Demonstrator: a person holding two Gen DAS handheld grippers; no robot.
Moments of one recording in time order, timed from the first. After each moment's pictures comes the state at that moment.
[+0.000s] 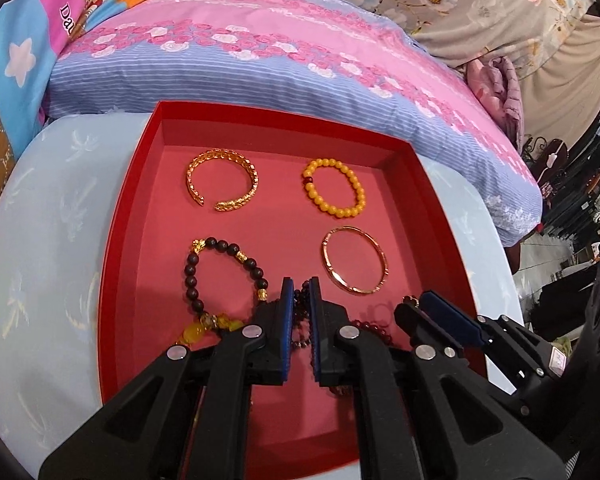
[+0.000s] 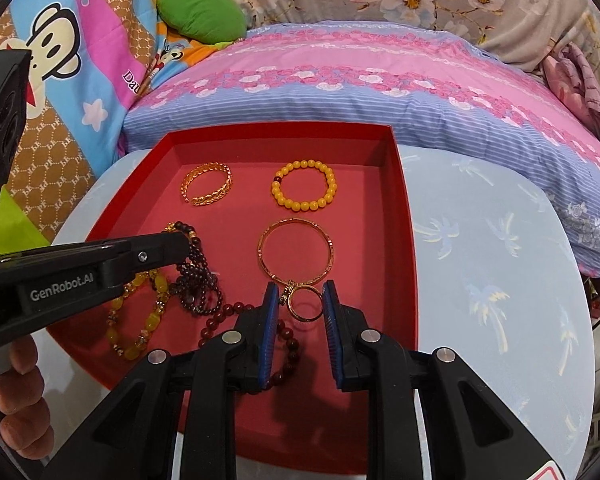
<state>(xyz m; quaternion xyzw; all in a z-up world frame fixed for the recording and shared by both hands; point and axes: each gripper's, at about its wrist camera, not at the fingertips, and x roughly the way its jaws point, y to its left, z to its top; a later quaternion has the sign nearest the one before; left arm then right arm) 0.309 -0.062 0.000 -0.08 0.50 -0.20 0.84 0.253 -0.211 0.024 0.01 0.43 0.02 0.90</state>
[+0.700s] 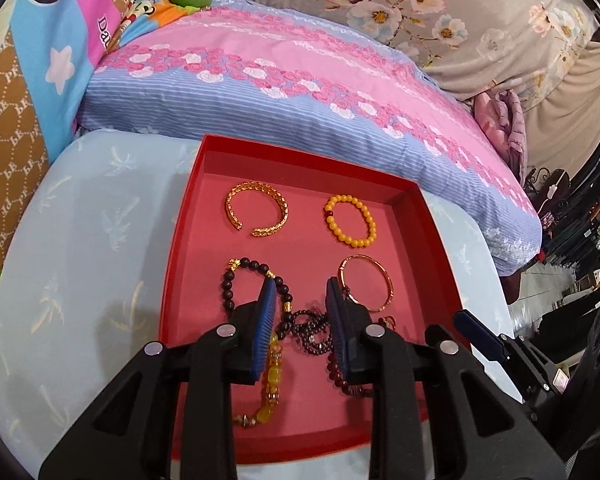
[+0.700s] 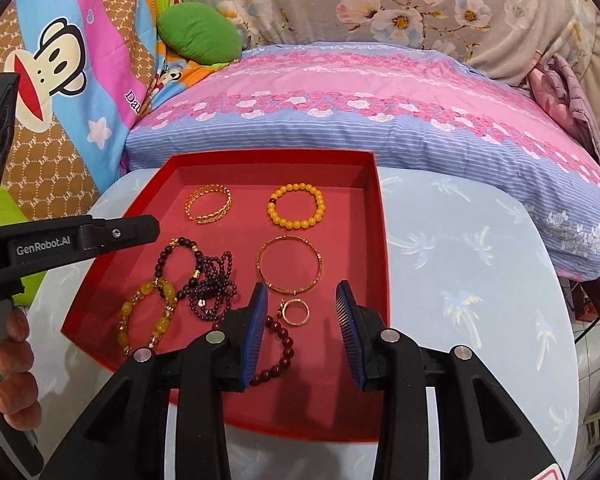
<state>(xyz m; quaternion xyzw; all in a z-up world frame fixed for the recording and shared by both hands) 0.294 -0.030 0.030 -0.11 0.46 -0.18 0.86 0.229 -0.214 0.047 0.01 0.39 0.00 0.92</state>
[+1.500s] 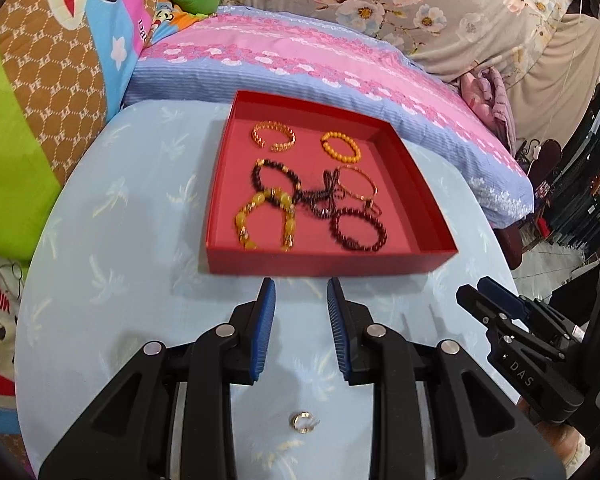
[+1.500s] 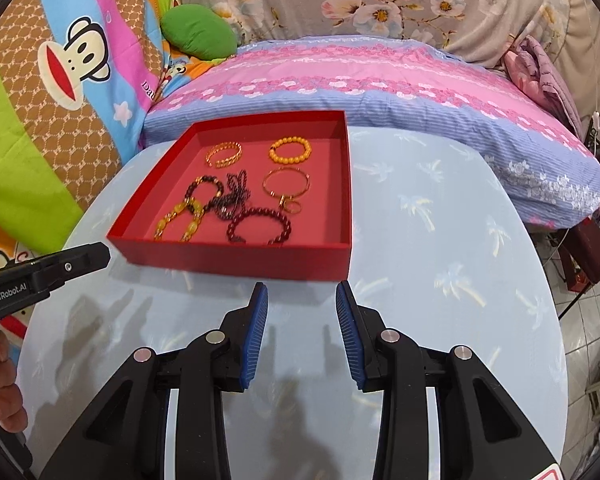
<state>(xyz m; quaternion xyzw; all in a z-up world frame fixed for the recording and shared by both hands) 0.158 0.001 0.033 -0.07 0.46 -0.17 0.87 0.115 -0.215 0.051 0.02 0.40 -0.01 0.91</state>
